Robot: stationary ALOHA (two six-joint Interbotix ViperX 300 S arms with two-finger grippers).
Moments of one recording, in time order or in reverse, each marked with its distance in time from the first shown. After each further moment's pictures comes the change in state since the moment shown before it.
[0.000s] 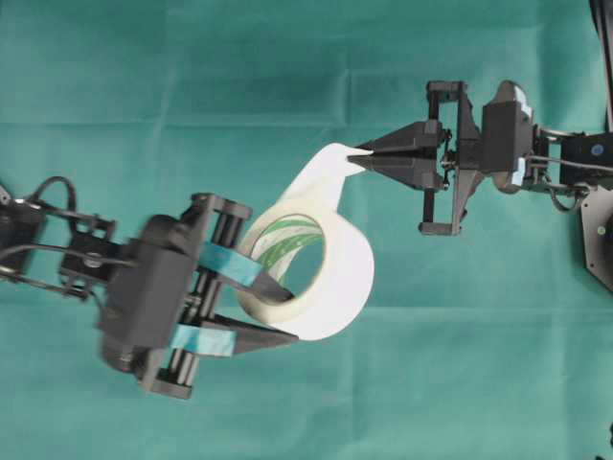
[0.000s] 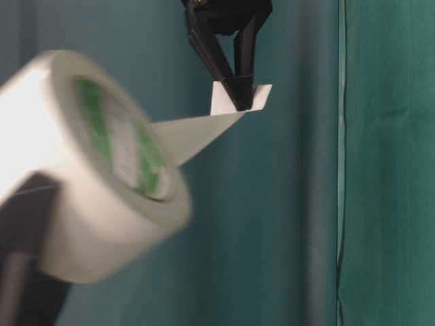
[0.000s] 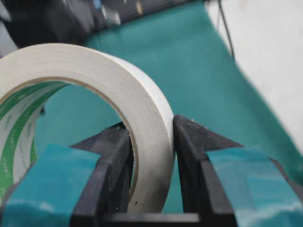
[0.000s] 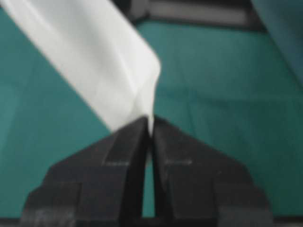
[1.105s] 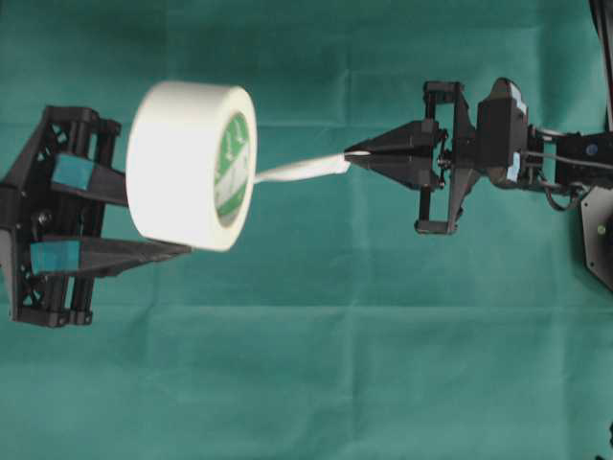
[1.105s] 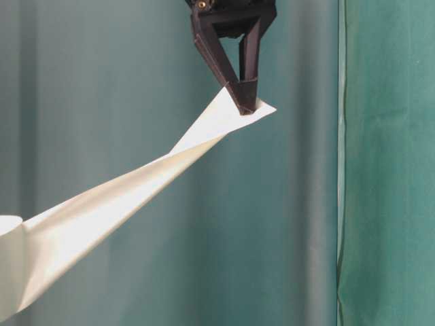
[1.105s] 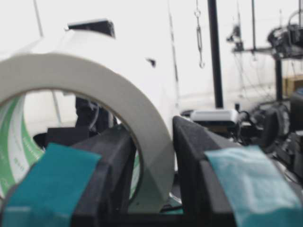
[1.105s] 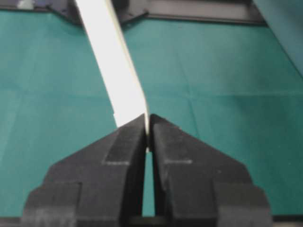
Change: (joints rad) left arm 0.067 -0.256 0.371 -0.005 -0.799 0.034; right arm -0.003 0.028 0.002 0.002 -0.002 0.029
